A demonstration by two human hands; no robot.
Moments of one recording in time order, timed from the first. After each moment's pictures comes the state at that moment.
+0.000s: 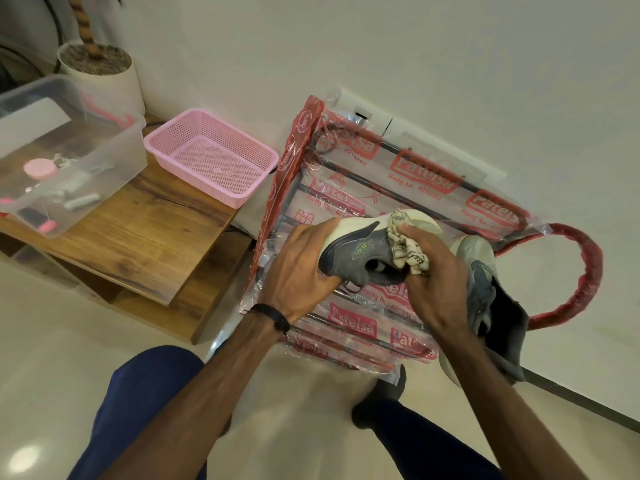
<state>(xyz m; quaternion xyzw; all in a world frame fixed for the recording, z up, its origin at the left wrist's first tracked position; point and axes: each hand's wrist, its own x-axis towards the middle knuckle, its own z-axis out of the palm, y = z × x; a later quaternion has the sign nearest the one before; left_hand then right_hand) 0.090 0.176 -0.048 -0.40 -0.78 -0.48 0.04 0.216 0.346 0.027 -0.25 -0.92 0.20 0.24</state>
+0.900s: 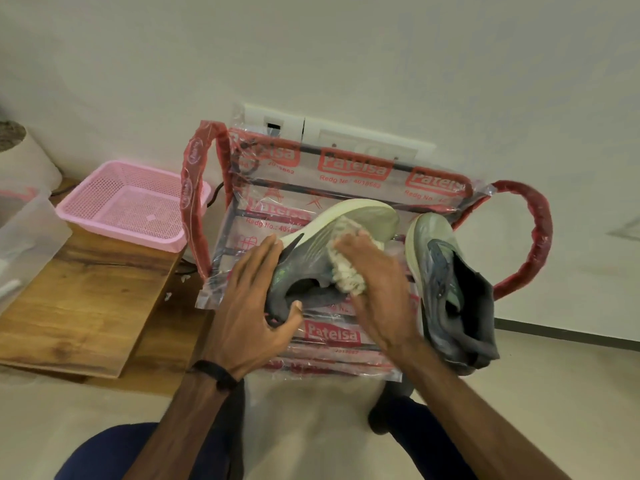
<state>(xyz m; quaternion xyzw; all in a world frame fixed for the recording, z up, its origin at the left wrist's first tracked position) 0.095 0.171 -0.046 -0.47 -0.80 -0.38 -0.01 0.228 0.347 -0.019 -0.22 -0.93 0.17 0.25</state>
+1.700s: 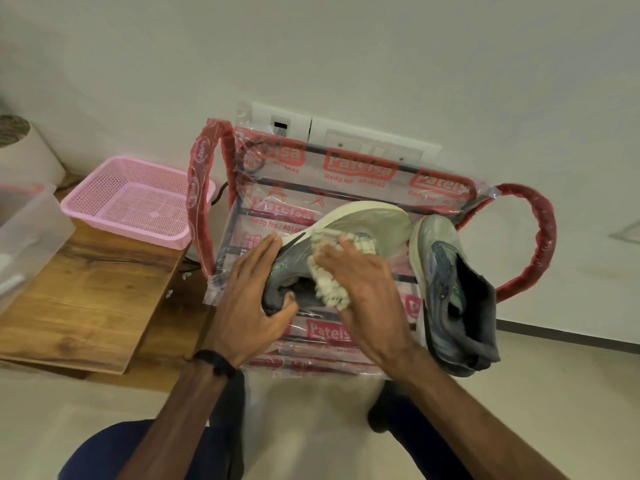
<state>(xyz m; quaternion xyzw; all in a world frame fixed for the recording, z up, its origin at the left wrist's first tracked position) 0.083 0.168 -0.050 -0.44 -0.79 -0.42 -0.06 0.221 0.320 -0.011 -0.15 -0.96 0.11 0.21</state>
